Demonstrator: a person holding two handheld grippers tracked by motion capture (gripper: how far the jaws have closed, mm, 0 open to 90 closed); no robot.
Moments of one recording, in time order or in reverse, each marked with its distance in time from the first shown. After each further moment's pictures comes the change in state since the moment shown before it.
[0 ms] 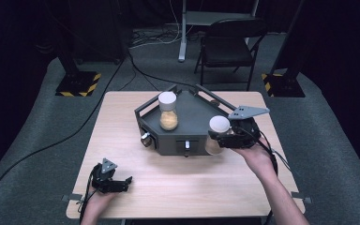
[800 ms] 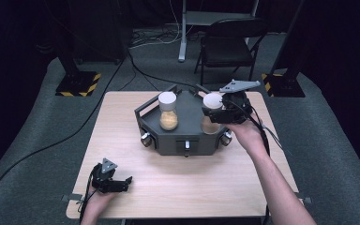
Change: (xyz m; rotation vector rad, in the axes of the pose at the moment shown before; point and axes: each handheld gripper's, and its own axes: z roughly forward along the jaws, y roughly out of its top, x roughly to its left) left arm 0.000 0.000 0.000 0.000 0.000 0.000; right arm -0.007 0.056 0.023 -0.016 -0.063 0.005
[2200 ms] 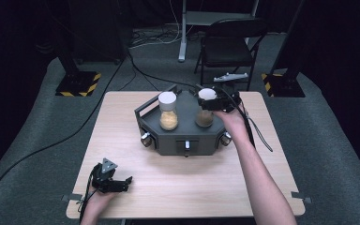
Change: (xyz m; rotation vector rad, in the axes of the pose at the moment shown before) left arm 0.000 0.000 0.000 0.001 -0.001 0.000; right arm -0.020 0.002 0.060 0.023 -0.088 0.181
